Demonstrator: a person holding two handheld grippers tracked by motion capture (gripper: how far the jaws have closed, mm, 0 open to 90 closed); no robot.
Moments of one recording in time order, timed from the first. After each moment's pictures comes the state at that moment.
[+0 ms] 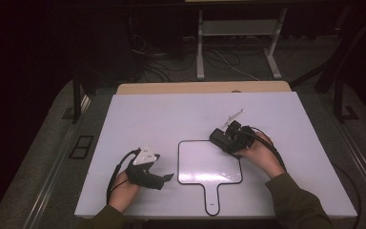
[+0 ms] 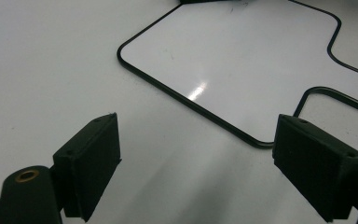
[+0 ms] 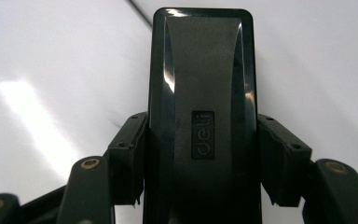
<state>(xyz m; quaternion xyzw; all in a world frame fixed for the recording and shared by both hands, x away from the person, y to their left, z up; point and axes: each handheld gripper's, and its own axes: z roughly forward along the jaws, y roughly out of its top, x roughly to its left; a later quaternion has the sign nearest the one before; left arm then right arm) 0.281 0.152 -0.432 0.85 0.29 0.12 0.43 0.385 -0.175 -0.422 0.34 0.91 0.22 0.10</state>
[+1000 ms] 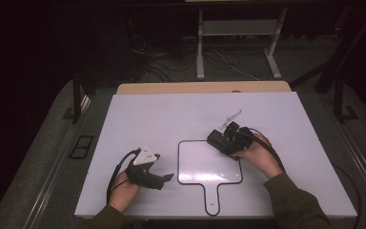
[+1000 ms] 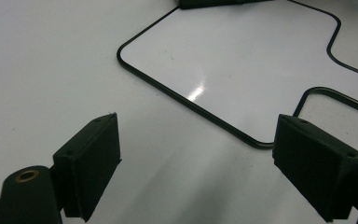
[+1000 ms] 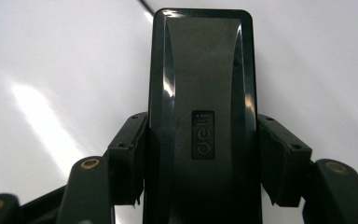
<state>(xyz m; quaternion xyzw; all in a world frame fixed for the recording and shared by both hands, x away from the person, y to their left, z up) 0.280 0.152 -0.431 0.85 0.29 0.12 0.43 0.383 -0.168 -0.422 0.33 0.91 0.23 0.10</state>
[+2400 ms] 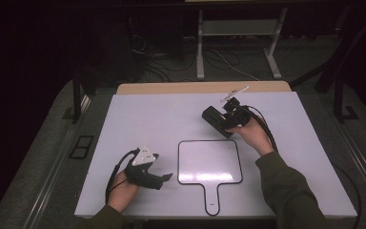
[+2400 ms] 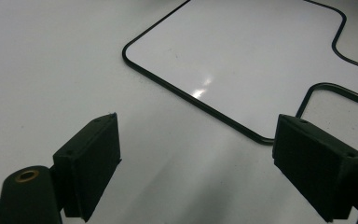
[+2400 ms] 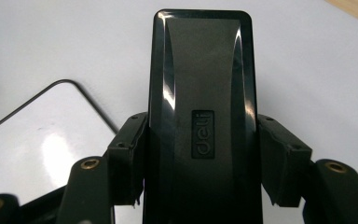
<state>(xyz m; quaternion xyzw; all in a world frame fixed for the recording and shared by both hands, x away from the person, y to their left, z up) 0.281 0.156 -0.431 0.85 0.28 0.13 0.42 0.442 -0.174 -0.386 0.38 0.87 0.31 0.09</state>
